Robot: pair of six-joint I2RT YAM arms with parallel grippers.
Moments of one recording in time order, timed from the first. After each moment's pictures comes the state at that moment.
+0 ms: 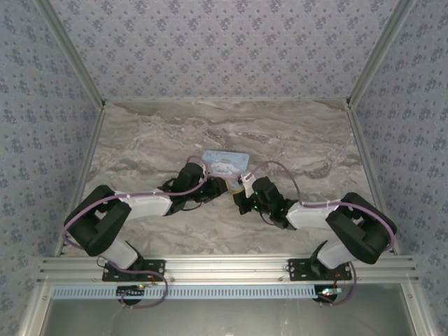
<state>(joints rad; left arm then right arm) -0.74 1.54 0.61 0.33 0.31 -1.10 0.79 1.46 0.43 0.47 -0.09 0.27</state>
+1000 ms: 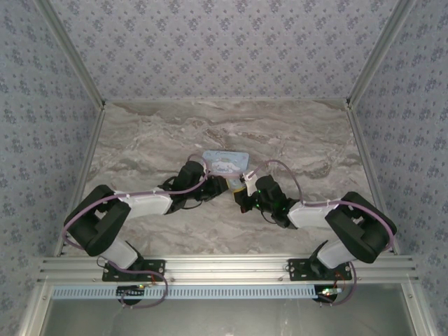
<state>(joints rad) -0.74 1.54 0.64 0.30 0.32 -1.10 0.75 1.47 0.42 0.52 -0.15 0.27</state>
